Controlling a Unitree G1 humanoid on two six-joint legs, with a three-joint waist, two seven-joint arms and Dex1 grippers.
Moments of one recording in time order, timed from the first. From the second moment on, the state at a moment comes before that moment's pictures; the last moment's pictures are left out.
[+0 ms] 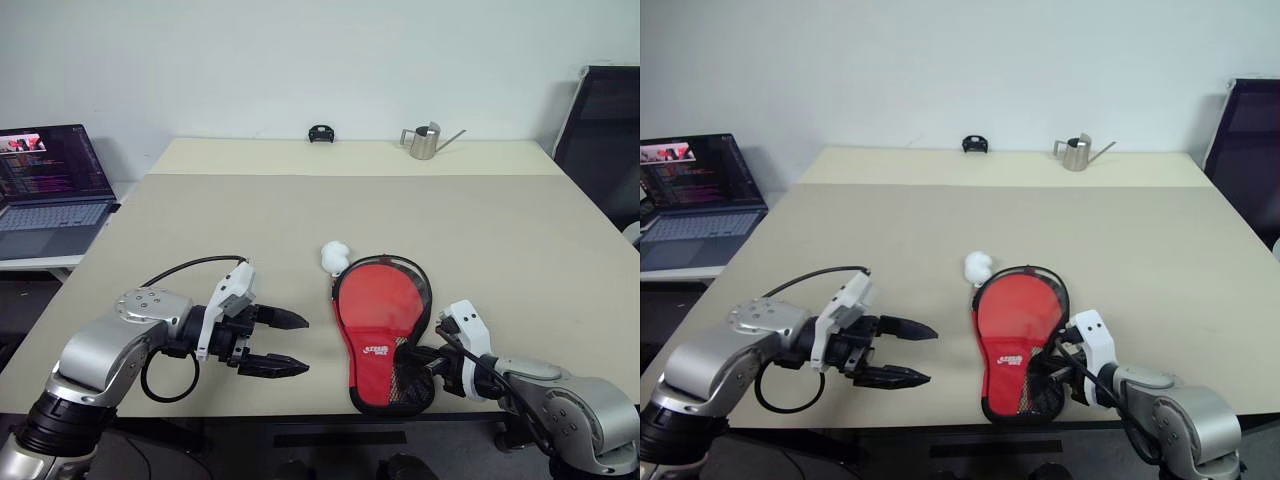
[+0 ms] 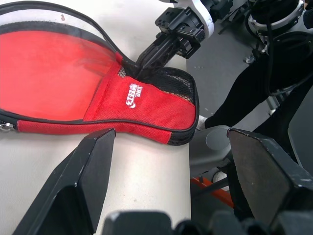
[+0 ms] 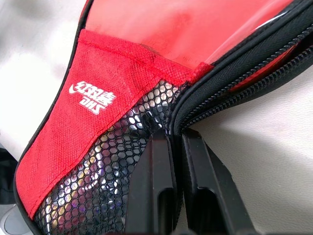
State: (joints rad) left arm -0.33 0.88 -0.03 -0.30 -0.63 0.69 -1.32; right arm -0.14 -0.33 -0.12 -0.68 0.50 1.46 0.42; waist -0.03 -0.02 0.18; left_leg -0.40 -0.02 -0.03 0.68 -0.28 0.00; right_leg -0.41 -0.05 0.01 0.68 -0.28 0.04
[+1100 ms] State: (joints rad) left arm -0.35 0.76 -0.02 -0.24 -0.58 0.67 -1.07; right arm -0.27 -0.57 -0.33 -0.66 0.69 1.27 0.59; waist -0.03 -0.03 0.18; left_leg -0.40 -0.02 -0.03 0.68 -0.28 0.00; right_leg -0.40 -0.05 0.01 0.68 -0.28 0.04
